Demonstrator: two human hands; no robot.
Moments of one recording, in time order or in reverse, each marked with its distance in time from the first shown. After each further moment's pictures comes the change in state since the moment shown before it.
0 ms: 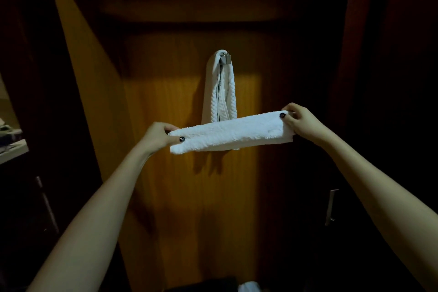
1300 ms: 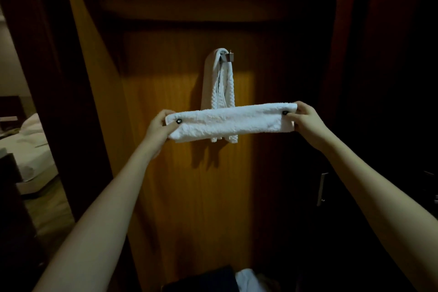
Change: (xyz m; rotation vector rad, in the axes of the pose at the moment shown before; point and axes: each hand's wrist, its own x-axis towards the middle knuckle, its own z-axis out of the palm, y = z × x) left_hand -0.025 -0.016 -0.019 -0.513 0.076 0.106; right_hand -0.059 -0.040 0.015 0.464 0.138 0.095
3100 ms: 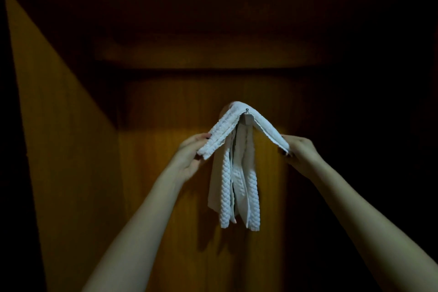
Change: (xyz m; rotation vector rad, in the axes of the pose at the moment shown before) left_hand 0.227 -0.010 0.074 -0.521 0.077 -0.270; right_hand 0.257 0.036 0.063 0.379 -0.037 0.202
